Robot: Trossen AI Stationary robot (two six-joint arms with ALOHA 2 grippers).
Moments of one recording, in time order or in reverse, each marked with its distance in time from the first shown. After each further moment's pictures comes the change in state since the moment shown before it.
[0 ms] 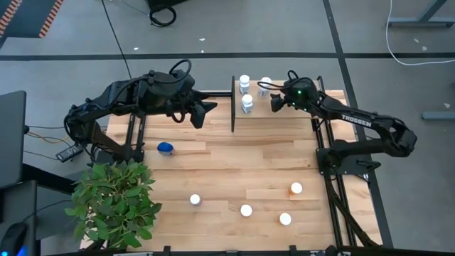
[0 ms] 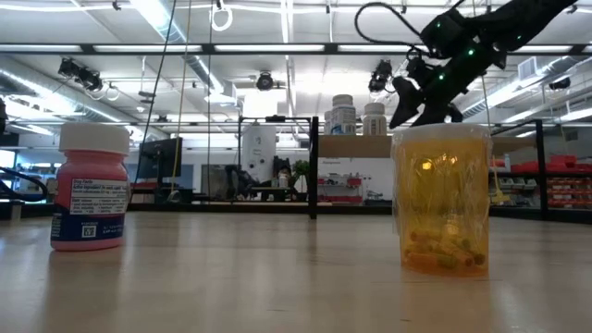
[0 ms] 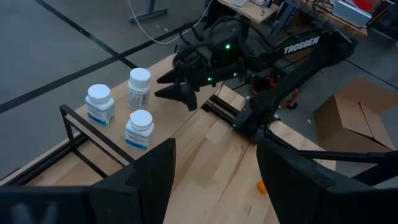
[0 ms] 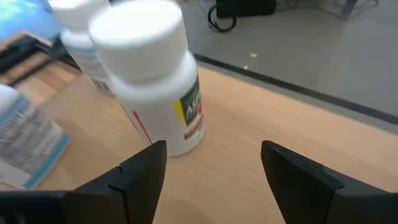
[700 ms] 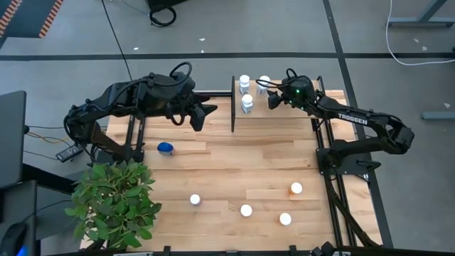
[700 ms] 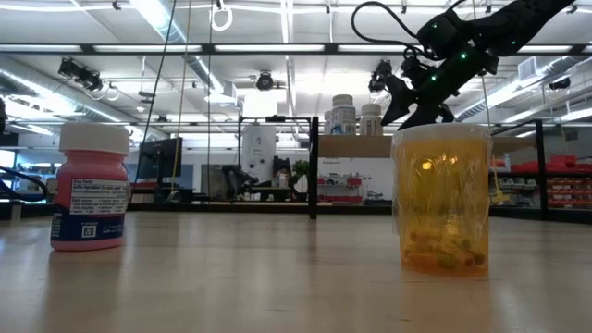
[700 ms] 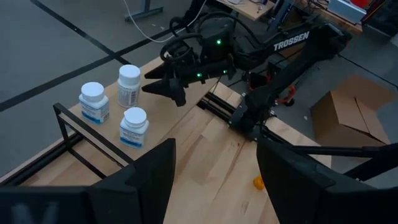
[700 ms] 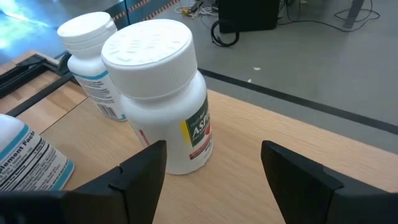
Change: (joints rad) left arm -0.024 0.000 0.000 -0.002 -0.002 -0.001; right arm 0.000 0.044 0.000 0.122 0.001 0.003
